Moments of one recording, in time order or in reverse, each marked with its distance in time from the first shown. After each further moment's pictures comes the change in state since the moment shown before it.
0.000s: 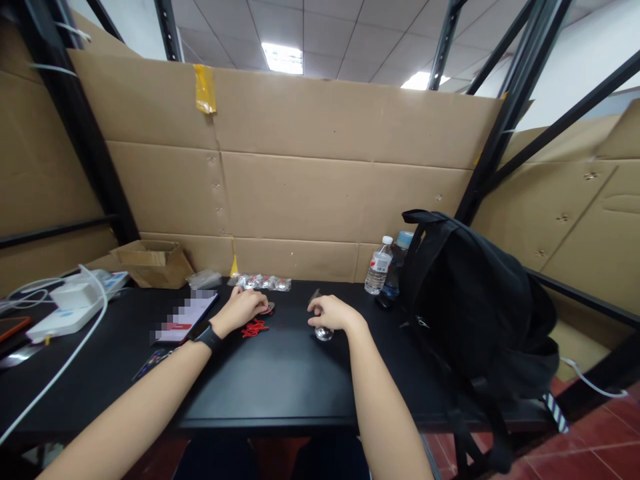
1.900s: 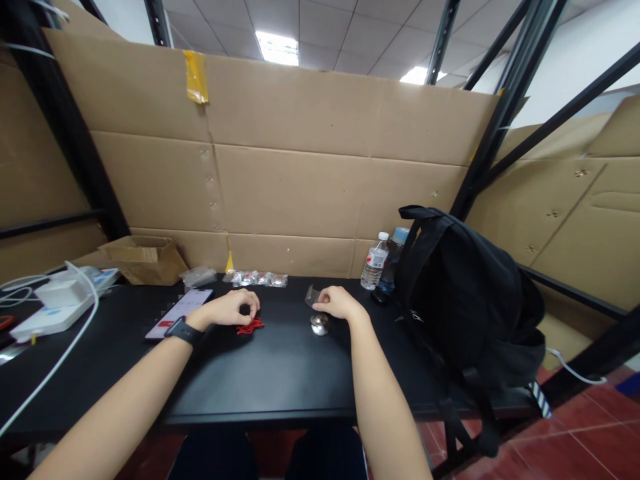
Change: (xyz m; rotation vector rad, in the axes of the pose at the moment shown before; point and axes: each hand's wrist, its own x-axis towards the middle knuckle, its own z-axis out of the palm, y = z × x) left_hand -0.009 -0.006 -0.032 -0.196 -0.276 0.185; right_hand 0.001 0.027 -0.007 -0.069 0.131 0.107
